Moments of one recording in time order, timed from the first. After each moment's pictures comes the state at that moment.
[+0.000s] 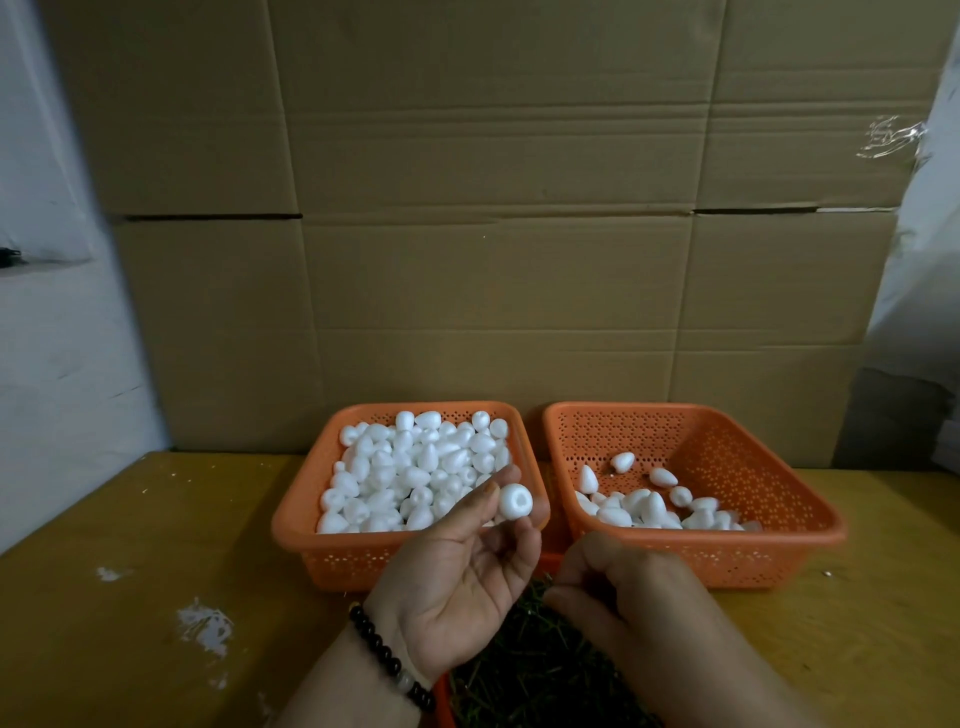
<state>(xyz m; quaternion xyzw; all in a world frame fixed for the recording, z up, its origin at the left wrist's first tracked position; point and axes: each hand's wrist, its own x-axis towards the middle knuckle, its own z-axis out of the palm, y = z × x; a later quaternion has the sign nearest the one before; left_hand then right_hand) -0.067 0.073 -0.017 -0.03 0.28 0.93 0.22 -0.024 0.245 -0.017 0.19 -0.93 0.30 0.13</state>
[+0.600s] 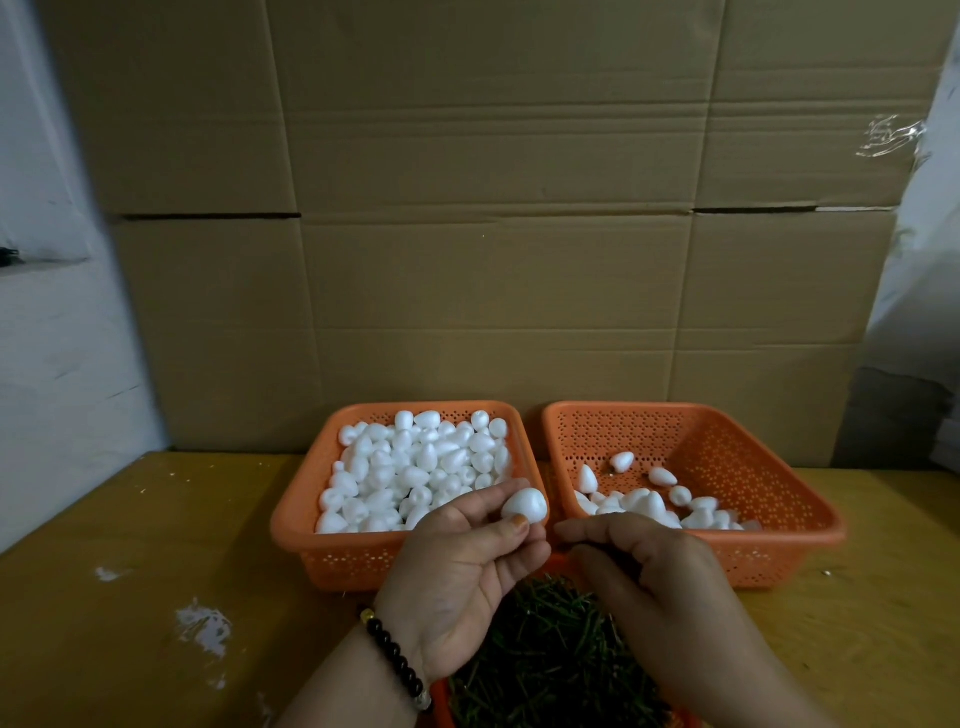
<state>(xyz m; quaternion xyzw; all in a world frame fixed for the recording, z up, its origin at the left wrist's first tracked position) -0.063 0.077 -0.023 0.04 0.44 0.88 0.14 -0.027 0.246 -0.018 0.16 -0.87 0.42 0.19</state>
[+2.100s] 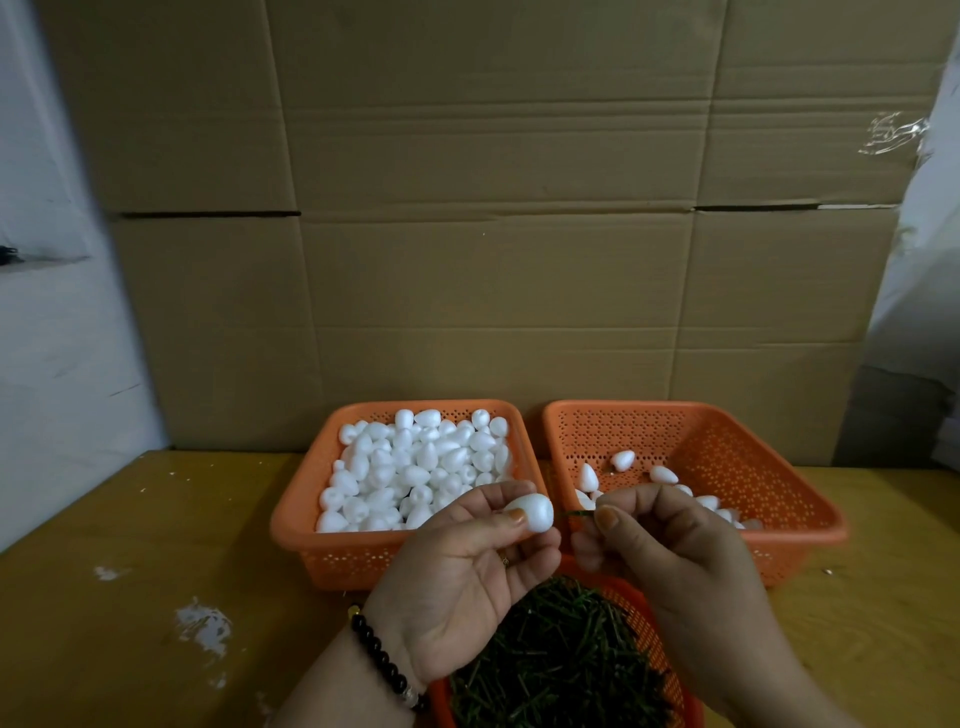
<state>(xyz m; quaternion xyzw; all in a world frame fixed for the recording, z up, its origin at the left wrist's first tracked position) -0.057 0.071 -0.013 0.08 0.38 0.90 0.21 -0.030 0.244 -0.015 0.10 -0.67 0.72 0.13</state>
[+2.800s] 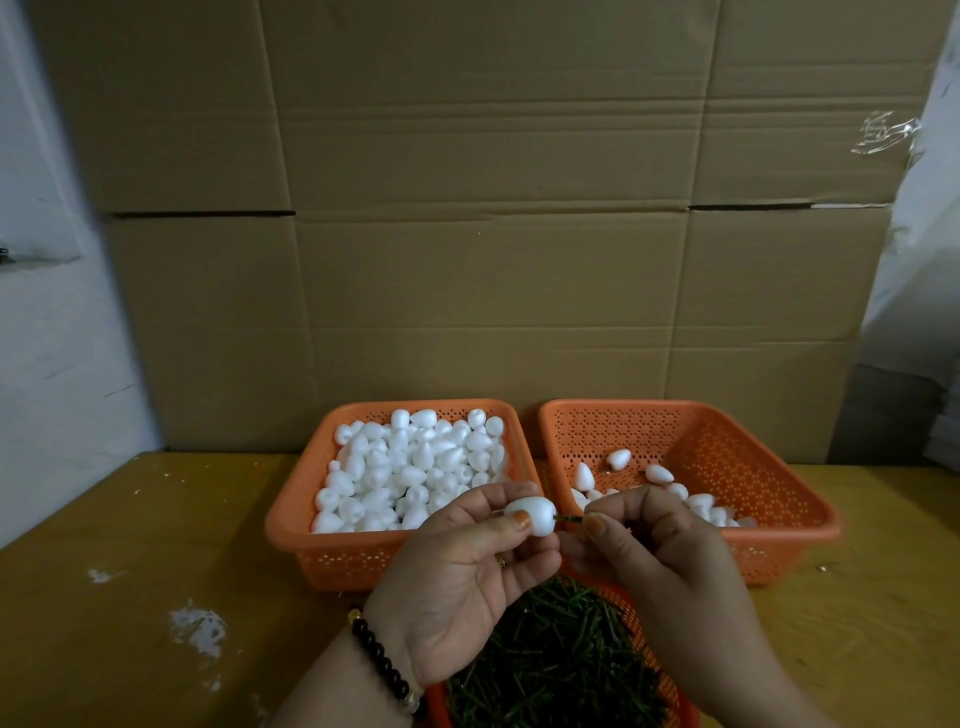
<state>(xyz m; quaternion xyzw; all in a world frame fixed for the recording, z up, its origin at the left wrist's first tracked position) -0.056 0.075 -0.013 0.08 0.42 0.89 0.19 -0.030 0.243 -0.020 0.10 -0.74 0.65 0.16</state>
